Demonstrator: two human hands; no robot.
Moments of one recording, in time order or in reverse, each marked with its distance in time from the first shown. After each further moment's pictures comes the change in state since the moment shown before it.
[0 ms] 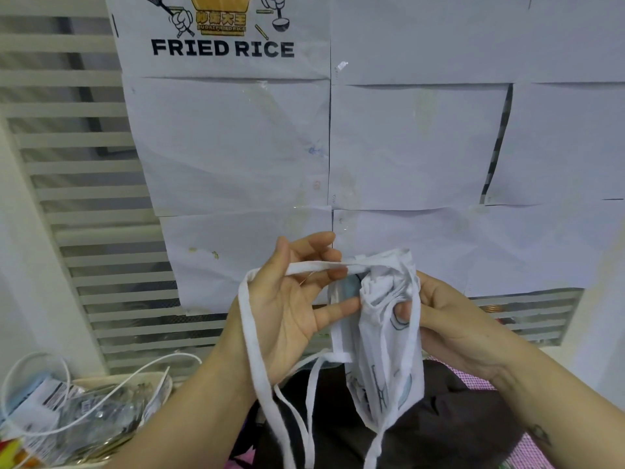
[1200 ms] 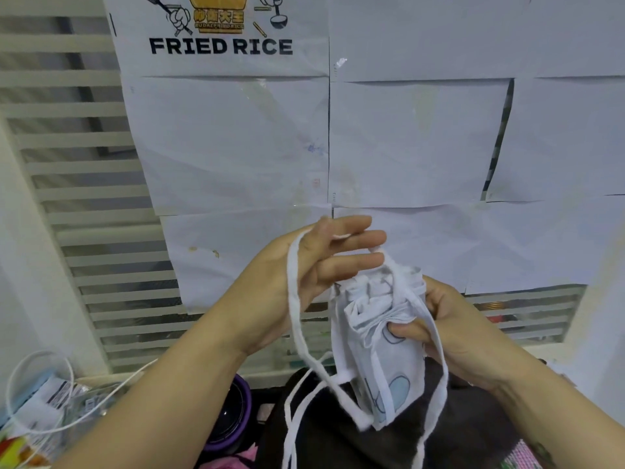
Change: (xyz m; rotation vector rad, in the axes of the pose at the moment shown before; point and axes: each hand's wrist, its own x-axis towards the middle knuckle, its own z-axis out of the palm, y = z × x) left_hand 0.016 0.017 0.000 0.536 -0.315 0.054; right_hand -0.014 -0.006 0.021 -0.247 0.080 -0.093
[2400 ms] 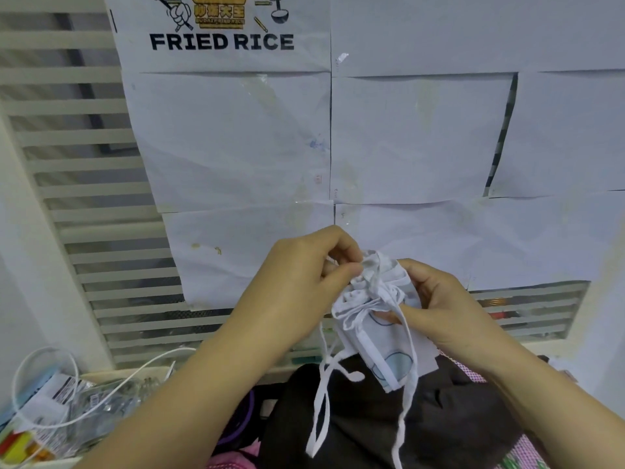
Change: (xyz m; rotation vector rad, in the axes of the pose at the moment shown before) left_hand -0.004 0.007 0.017 0.949 0.274 0.031; right_hand 0.007 0.000 0.002 -0.235 0.146 -0.060
